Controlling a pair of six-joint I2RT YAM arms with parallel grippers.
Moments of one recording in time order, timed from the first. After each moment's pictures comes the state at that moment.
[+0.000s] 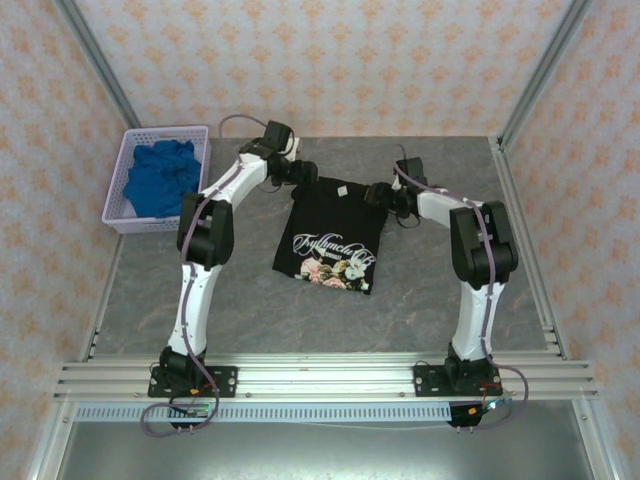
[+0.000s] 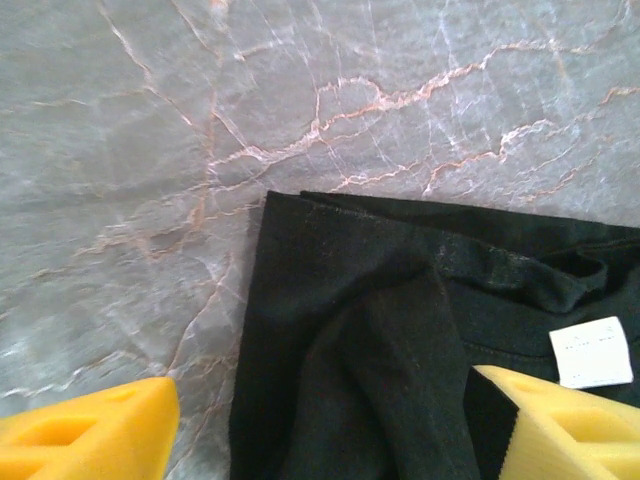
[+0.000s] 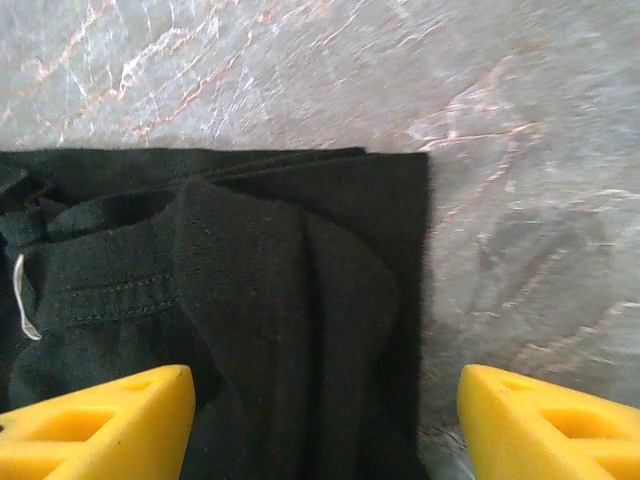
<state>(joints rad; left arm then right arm) -0.25 2.43 2.12 -0.69 0.28 -0.29 0.22 2.04 1.33 -0.20 -0.22 0.51</state>
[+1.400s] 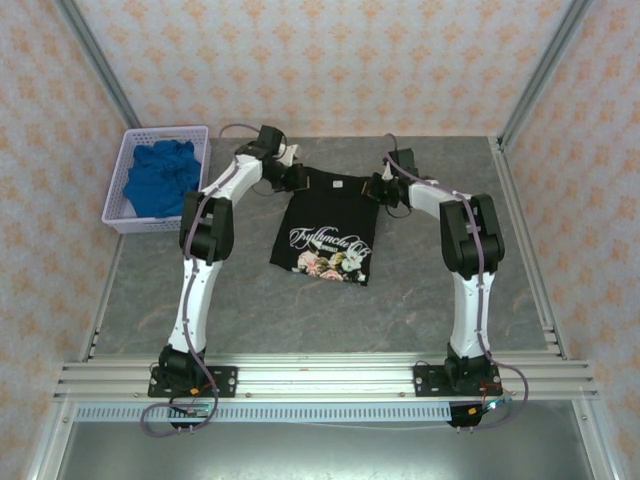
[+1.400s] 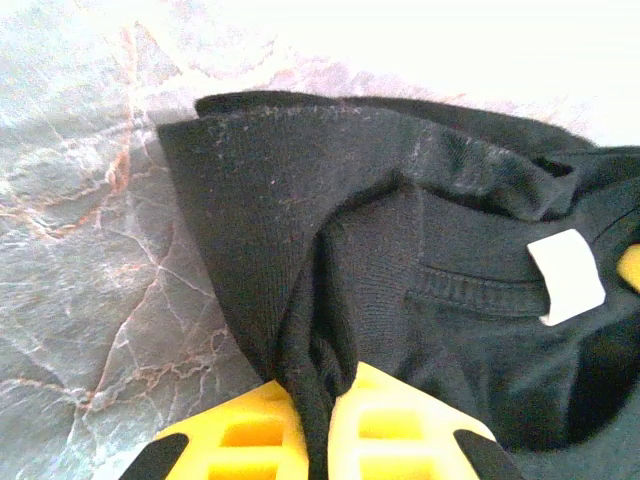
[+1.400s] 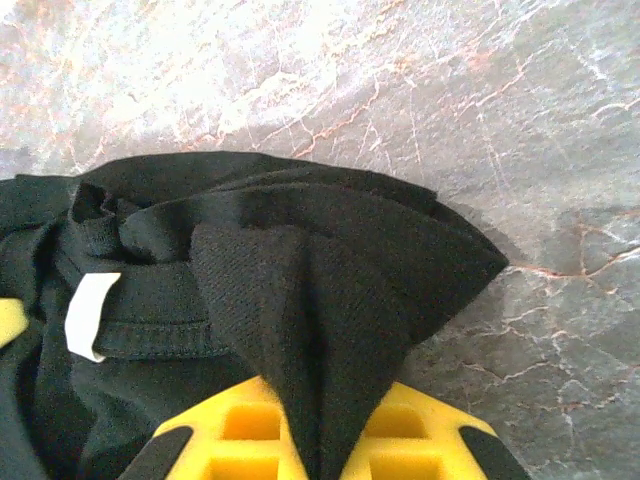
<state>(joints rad) -0.19 2.49 2.17 -0.72 0.52 -0.31 0.22 2.15 1.49 -0.18 -0.34 0.57</state>
